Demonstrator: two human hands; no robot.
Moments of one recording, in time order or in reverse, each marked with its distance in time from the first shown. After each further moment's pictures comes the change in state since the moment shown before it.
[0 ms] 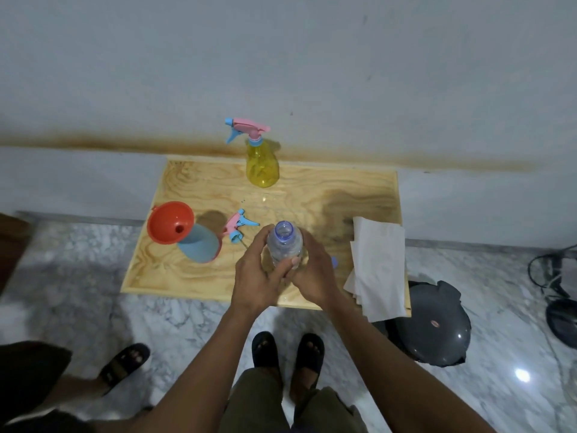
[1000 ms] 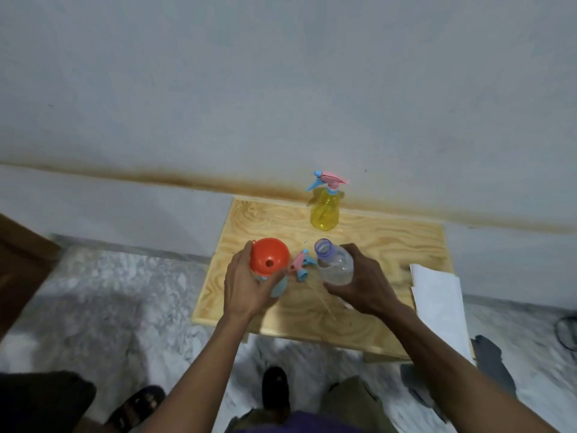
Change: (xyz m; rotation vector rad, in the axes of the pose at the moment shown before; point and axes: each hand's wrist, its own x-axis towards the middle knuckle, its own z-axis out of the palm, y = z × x) left_hand 0.047 -0.061 -0.178 0.161 0.177 -0.062; right_hand 0.033 -0.117 0.039 -0.450 -0.086 -0.118
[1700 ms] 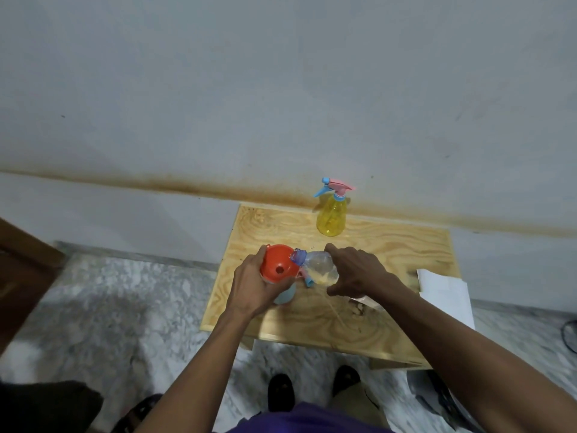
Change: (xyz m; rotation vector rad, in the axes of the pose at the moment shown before) left_hand 0.013 0.005 -0.024 0.038 -0.140 0.129; right_hand 0.047 -0.036 0.002 -0.637 -0.359 -0.037
